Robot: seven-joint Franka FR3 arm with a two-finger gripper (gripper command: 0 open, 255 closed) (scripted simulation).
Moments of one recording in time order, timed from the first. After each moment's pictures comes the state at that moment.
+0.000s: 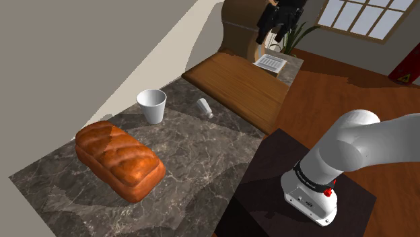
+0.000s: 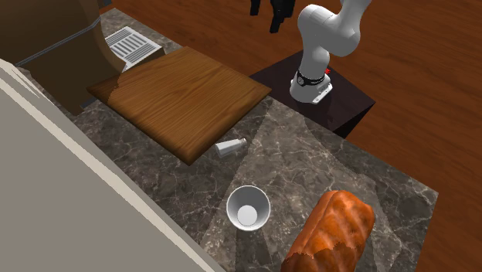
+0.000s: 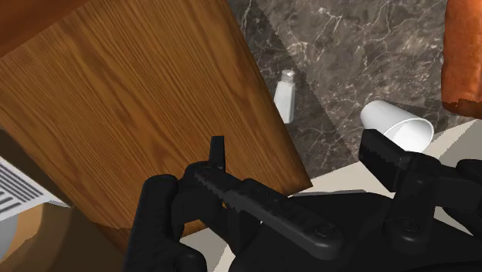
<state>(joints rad) 0.01 -0.79 0.05 -2.26 0.04 1.66 0.15</state>
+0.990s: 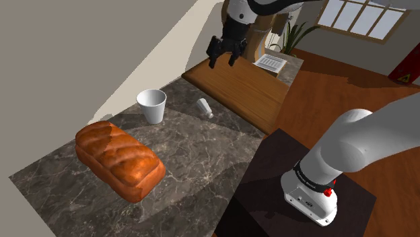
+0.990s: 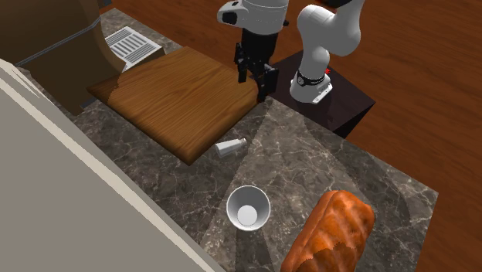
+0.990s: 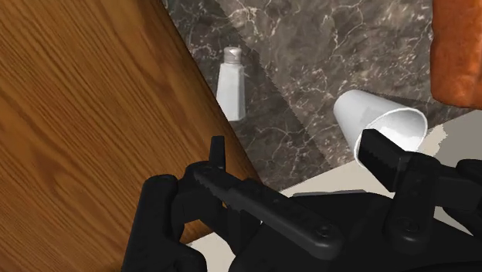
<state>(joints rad) 0.06 -0.47 0.17 -2.30 0.14 2.03 0.25</state>
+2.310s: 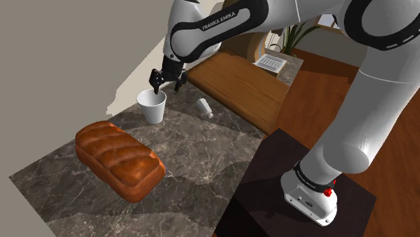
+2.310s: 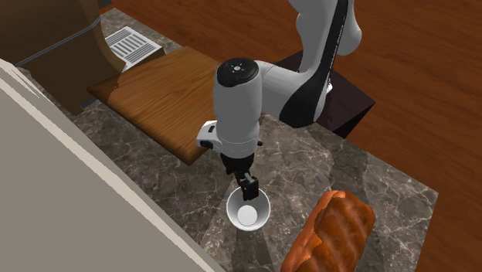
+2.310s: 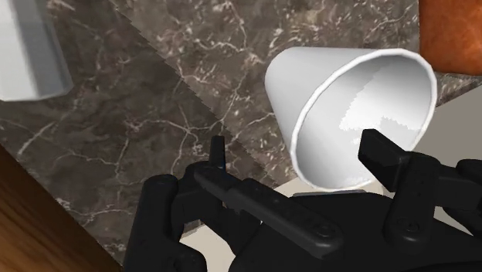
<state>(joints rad) 0.14 0.21 0.28 -1.96 0.10 2.38 0.42</state>
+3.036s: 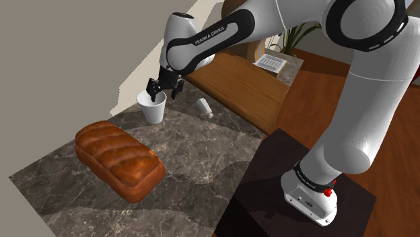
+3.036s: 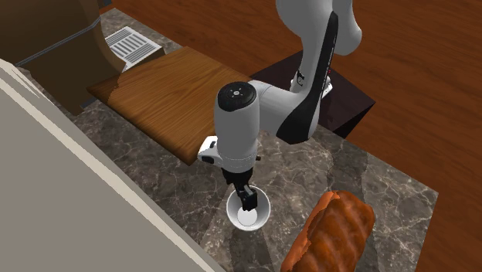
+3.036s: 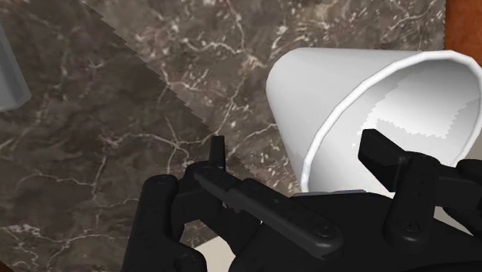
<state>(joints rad) 0.16 0.30 0.28 -1.95 0.07 2.45 0.44</state>
